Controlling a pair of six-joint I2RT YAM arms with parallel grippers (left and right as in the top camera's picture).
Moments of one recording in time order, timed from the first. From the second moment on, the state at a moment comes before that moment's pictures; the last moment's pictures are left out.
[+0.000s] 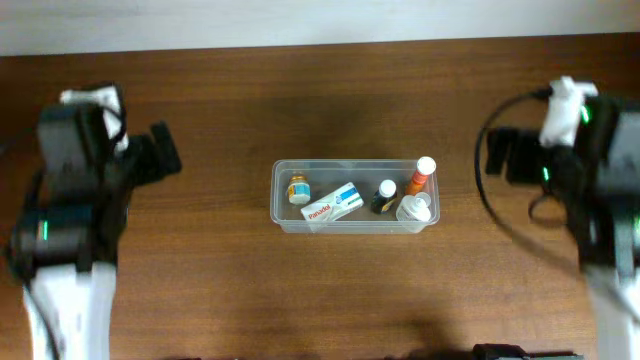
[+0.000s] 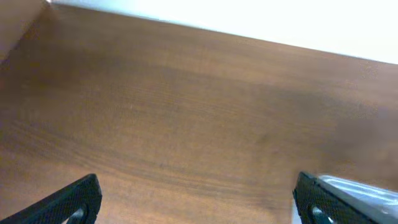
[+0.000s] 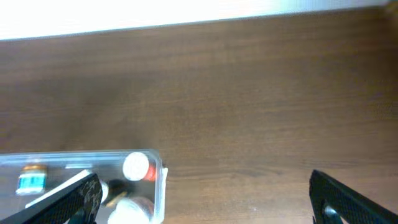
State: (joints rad) left arm 0.07 1.20 1.39 -0.89 -0.08 -0.12; right arm -0.09 1.12 1.41 -0.99 -0.03 0.03
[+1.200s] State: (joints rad) left arm 0.07 0.46 0.88 -1.21 -0.05 -0.23; right arm -0.09 0.24 0.88 -1.18 -0.02 0.03
